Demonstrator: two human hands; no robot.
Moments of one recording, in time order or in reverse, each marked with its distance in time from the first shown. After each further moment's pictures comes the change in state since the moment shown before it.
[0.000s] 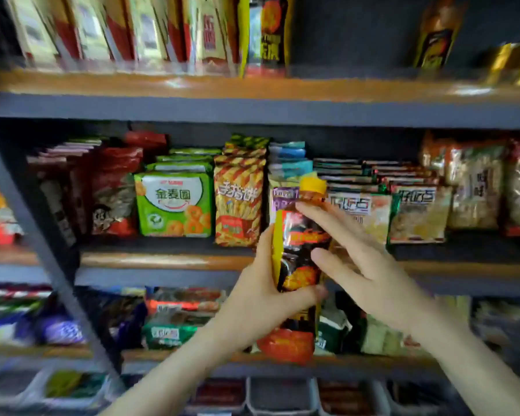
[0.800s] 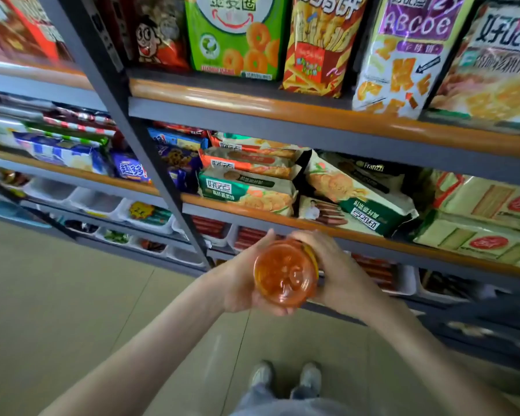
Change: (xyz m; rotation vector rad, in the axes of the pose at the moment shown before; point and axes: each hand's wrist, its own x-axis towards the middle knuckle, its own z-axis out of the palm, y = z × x) left_hand -0.135 -0.112 0.000 -0.748 -0.093 -1.256; right_hand -0.106 0.082 0.186 0.163 -0.428 0.192
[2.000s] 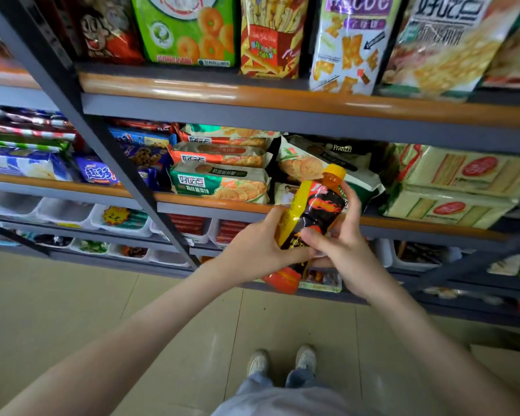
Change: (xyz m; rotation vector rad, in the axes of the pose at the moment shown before) left_hand 0.015 0.006 0.034 1.091 0.375 0.662; right_hand -0.029 -0.011 -0.019 0.747 0.386 0.387
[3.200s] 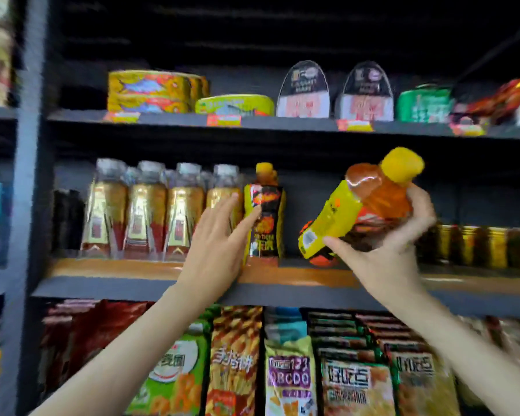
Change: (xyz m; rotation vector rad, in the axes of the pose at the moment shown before) left_hand 0.116 0.225 -0.295 0.771 1.290 0.912; right_hand 0.058 -0.381 -0.062 -0.494 0.686 -1.622
